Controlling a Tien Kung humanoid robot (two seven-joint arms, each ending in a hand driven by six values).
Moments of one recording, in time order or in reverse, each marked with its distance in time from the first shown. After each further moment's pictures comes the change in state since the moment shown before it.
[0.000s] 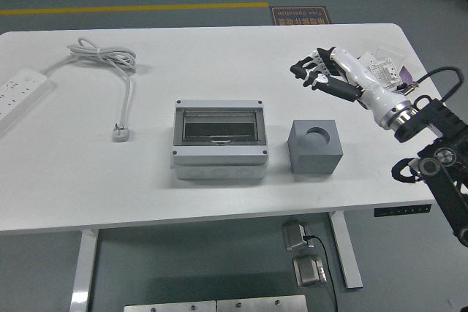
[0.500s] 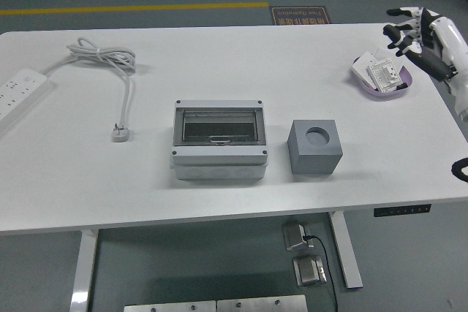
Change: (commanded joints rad) left arm 0.006 0.013 0.059 0.000 -0.052 0.004 -0.036; right arm -0.127 0.012 0.304 0.113 0.045 -0.160 0.063
